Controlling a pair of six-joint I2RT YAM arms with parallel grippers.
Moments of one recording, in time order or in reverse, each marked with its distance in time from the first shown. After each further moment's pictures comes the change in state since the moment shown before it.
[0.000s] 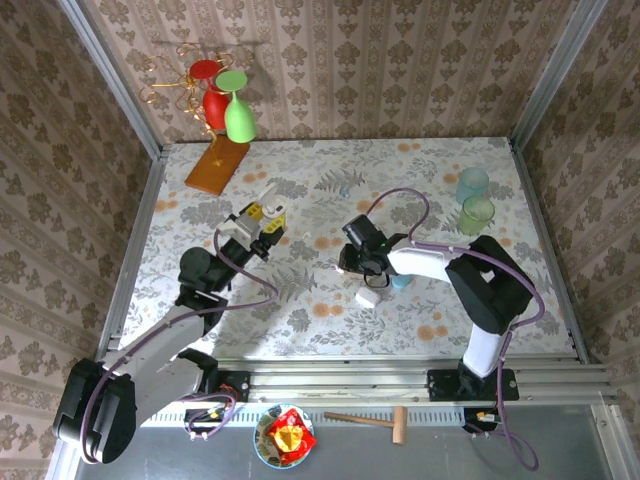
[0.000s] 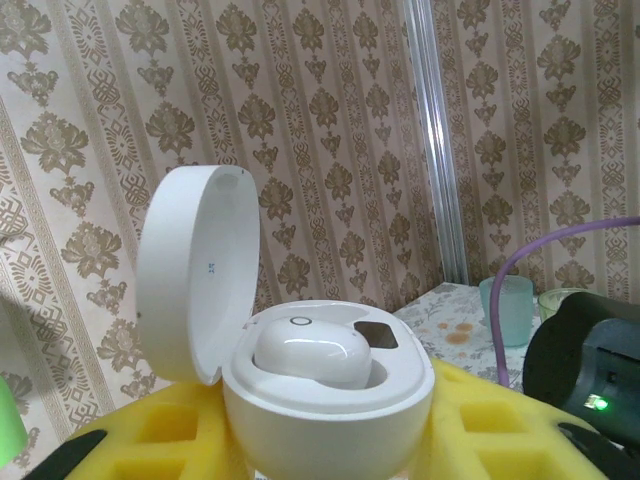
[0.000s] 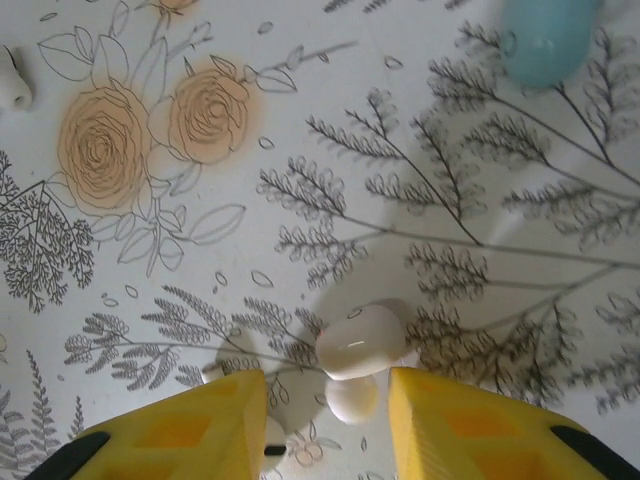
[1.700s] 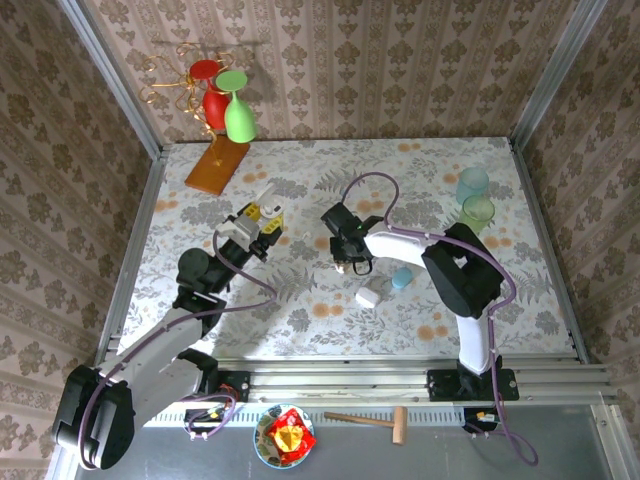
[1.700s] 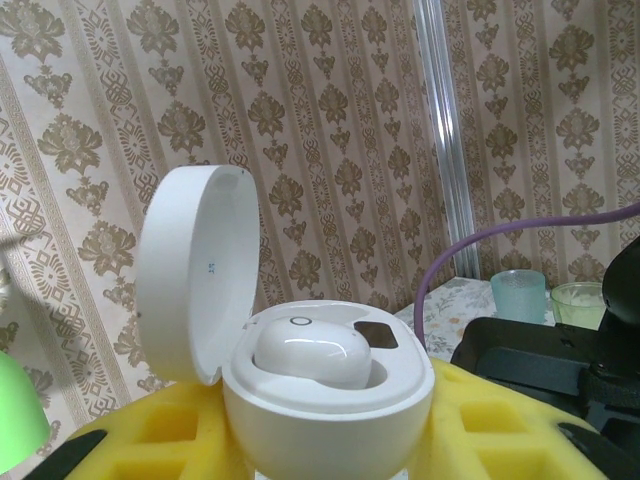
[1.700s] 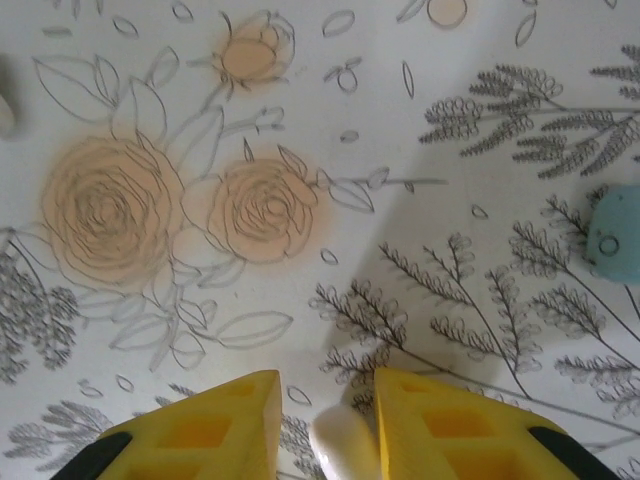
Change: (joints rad) left arm 0.000 -0.037 0.000 -0.045 -0.019 0.023; right arm 0.046 0.175 0.285 -0.251 0.145 -0.211
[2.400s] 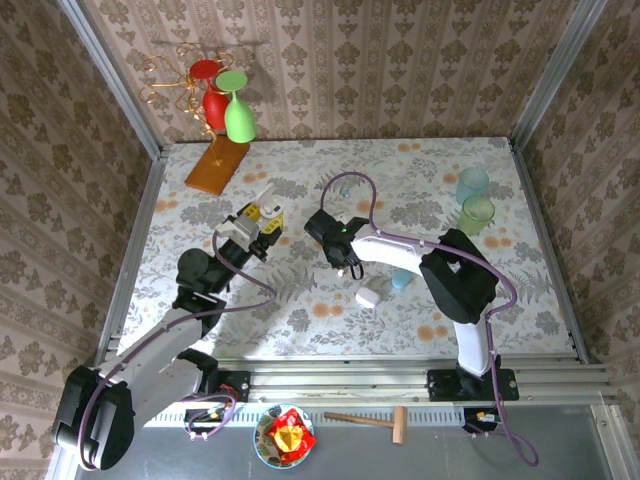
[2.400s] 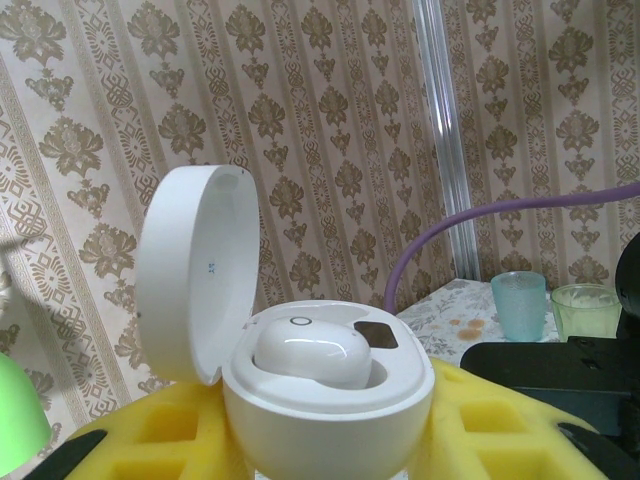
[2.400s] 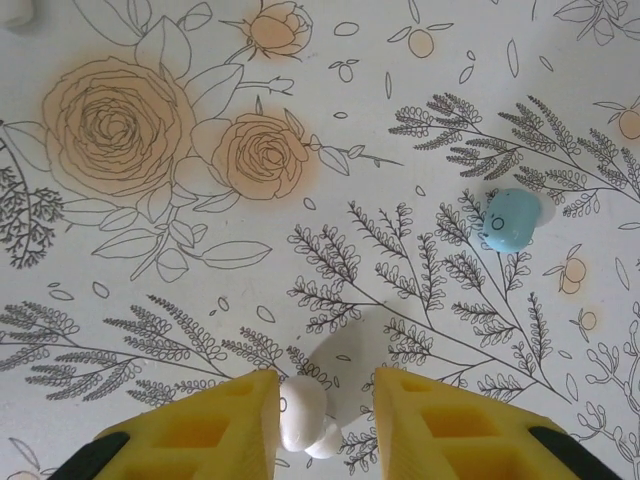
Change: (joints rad) left arm 0.000 -0.002 0.000 0.001 0.000 0.000; right arm 0.097 0.001 0.104 -0.206 0.224 -0.140
